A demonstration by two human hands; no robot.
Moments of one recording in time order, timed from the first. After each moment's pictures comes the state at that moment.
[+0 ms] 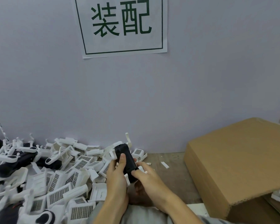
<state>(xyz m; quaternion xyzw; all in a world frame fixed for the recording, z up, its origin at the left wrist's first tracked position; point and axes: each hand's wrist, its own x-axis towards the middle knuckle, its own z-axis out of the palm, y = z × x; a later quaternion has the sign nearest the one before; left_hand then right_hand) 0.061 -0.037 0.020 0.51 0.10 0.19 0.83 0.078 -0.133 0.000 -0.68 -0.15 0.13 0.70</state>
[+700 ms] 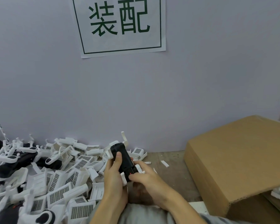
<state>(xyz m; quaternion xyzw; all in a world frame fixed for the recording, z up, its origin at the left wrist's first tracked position) 0.058 -0.031 0.023 0.45 0.09 0.18 0.87 0.070 -0.141 0.011 -0.67 -0.19 0.19 0.69</state>
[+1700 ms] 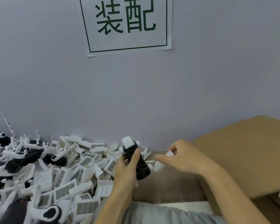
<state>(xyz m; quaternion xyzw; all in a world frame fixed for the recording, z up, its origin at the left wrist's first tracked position) 0.059 -0.035 0.023 0.62 0.09 0.16 0.77 0.078 -0.214 0.088 -0.94 -0.14 -0.05 0.32</state>
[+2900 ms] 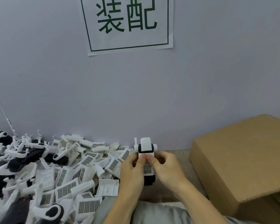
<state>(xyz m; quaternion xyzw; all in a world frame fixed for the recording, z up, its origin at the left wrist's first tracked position) 0.061 -0.044 0.014 0.69 -0.01 0.24 0.68 0.078 -0.157 0.028 -0.71 -0.11 -0.05 0.69</state>
